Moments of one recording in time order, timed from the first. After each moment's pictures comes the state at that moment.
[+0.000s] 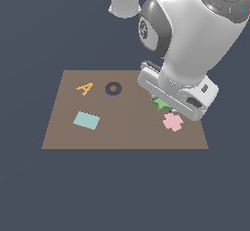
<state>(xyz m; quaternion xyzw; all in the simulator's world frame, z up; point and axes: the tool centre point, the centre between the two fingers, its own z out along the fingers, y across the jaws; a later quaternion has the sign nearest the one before) 0.011 0.125 0.038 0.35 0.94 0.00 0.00</state>
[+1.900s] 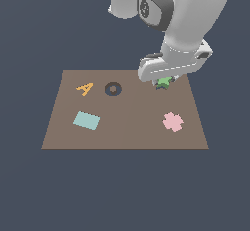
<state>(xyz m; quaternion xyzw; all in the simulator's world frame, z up) -0.084 0.141 0.040 -0.11 0.99 0.00 0.00</state>
